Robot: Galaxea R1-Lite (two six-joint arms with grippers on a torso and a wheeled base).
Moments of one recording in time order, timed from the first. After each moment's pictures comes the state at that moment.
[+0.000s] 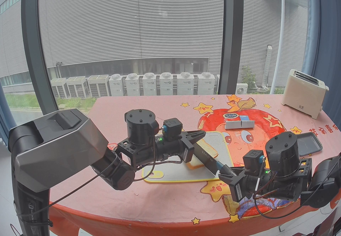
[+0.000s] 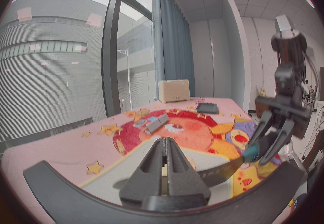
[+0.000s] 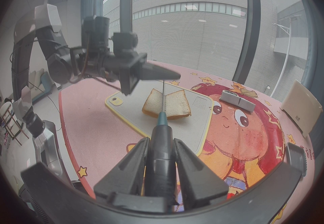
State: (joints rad) left arm -0.61 2.28 -1.02 -1.14 -0.43 0.08; right arm 0.77 1.69 -0.50 -0.57 -0.17 0.08
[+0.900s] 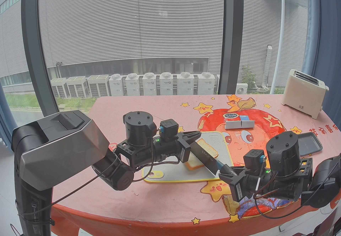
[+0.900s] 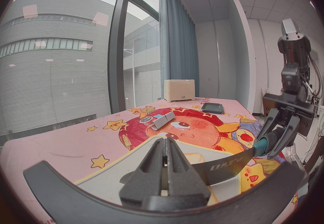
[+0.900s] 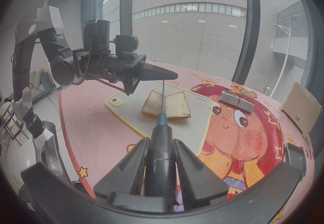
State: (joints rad) left arm -0.59 2.30 -1.02 -1.16 -0.40 0.05; right arm 0.77 1.69 -0.50 -0.57 -0.17 0.08
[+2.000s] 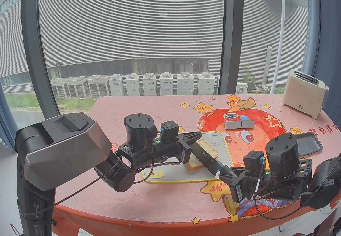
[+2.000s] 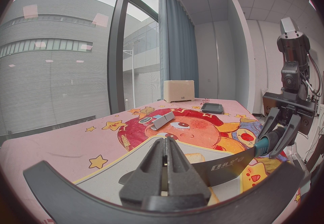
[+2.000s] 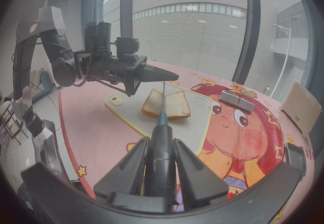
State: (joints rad) left arm -0.60 2.33 -1.01 -1.19 -0.40 0.05; right arm 0.77 1.69 -0.48 -0.57 -0.17 0.08
